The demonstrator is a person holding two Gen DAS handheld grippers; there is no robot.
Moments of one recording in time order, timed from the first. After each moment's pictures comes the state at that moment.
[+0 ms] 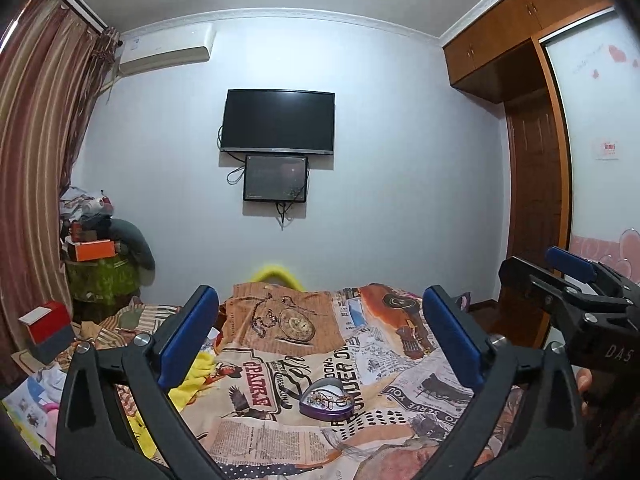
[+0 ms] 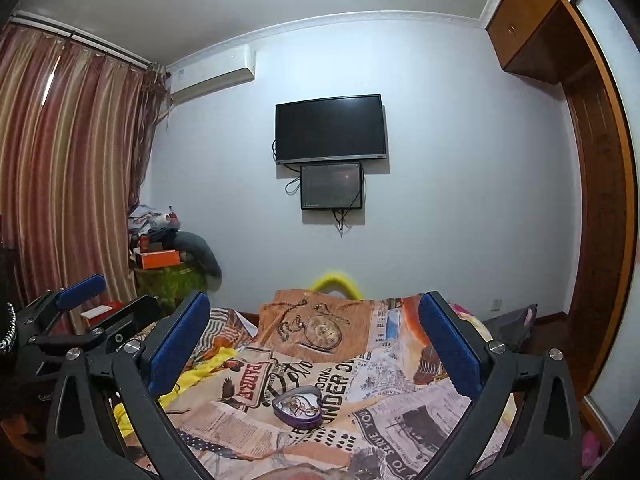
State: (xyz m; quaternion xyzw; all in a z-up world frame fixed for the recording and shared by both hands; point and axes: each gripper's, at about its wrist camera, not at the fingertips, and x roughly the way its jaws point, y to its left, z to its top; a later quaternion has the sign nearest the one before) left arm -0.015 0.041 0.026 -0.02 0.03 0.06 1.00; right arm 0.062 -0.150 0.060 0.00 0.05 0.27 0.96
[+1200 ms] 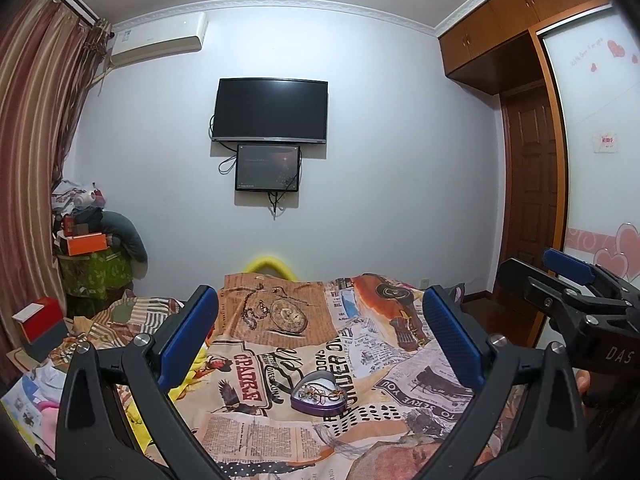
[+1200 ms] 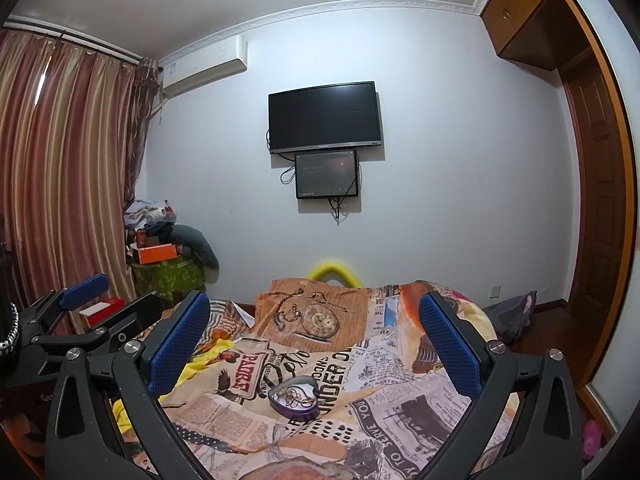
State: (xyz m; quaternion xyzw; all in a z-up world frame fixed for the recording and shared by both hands) left arm -0.001 0.038 0.021 -0.02 0.05 0.05 1.00; right arm 0.067 -0.158 0.061 0.01 0.07 0.26 0.96
